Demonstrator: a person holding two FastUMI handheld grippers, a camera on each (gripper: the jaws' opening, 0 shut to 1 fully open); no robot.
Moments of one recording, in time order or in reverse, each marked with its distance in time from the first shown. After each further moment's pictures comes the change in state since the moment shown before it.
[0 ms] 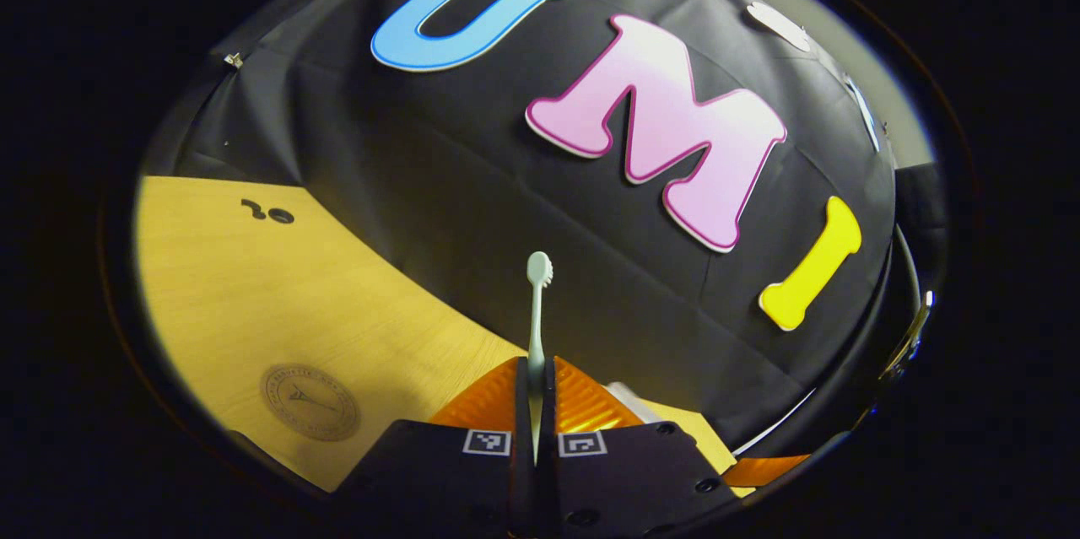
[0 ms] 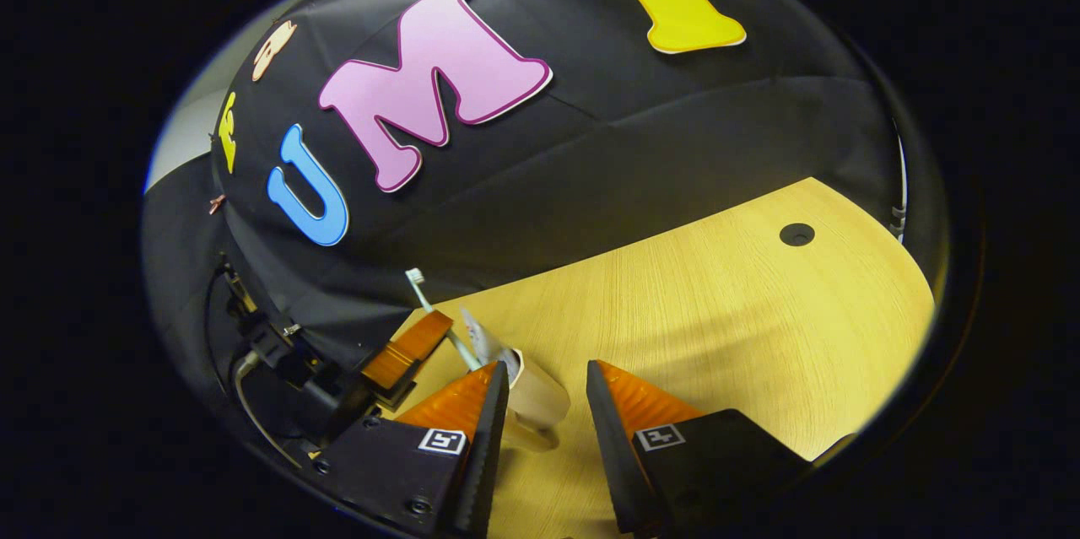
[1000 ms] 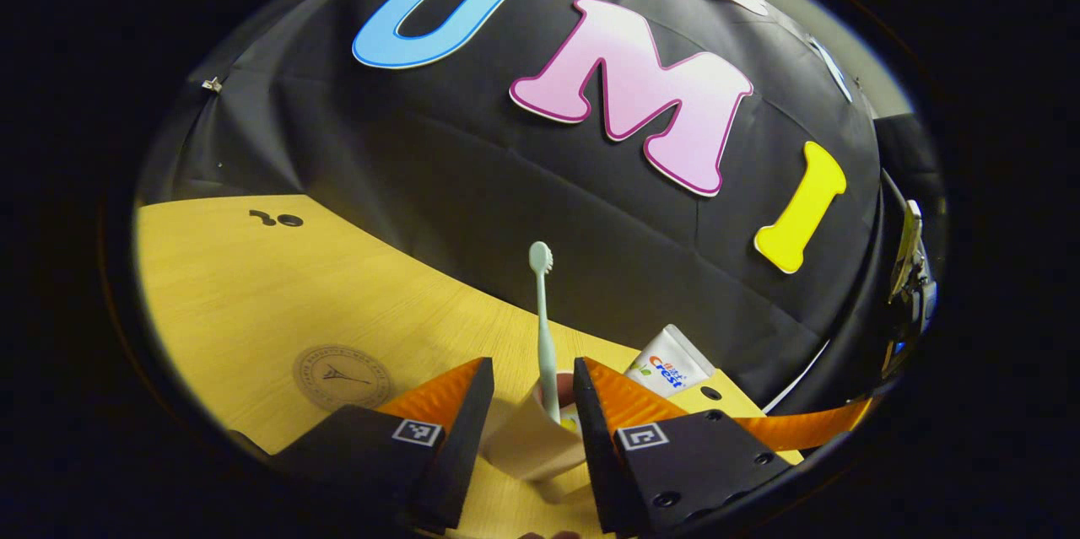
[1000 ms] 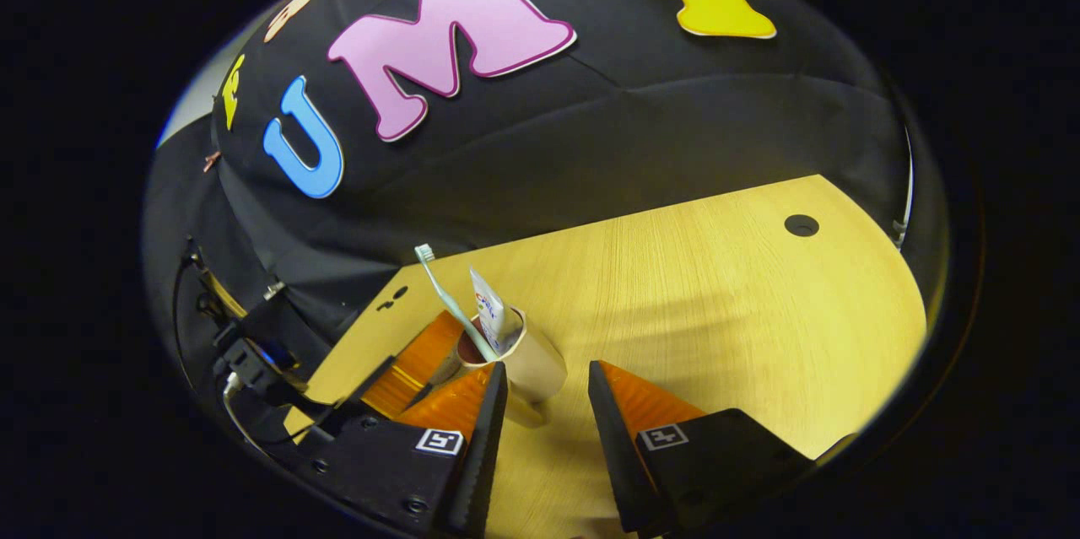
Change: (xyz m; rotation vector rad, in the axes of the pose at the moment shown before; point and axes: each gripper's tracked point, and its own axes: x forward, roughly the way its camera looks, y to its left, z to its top) left arm -0.058 0.018 -0.019 0.153 0.061 -0.003; right arm 0.005 0.004 -0.030 -0.126 0.145 -0.060
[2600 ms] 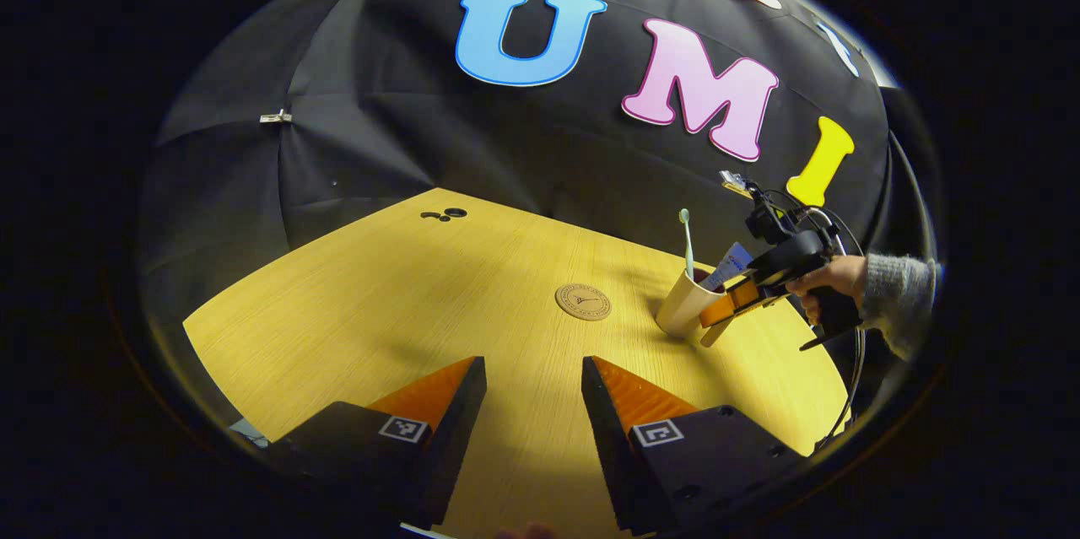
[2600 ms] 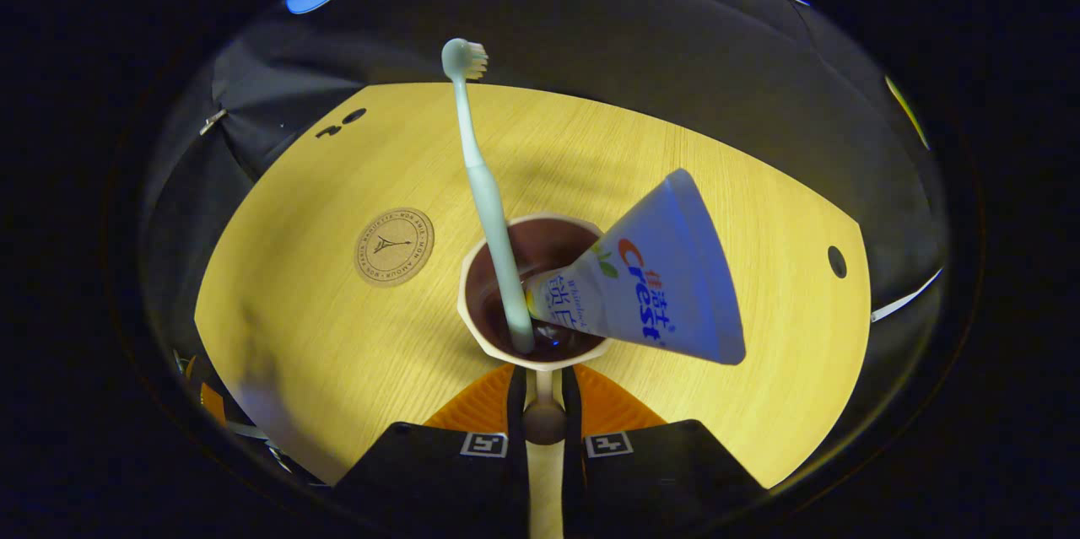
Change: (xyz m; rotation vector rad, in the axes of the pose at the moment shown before) left arm -0.245 0.168 0.035 0.119 0.238 0.221; right arm 0.078 0.039 -0.072 -0.345 0.542 -0.184
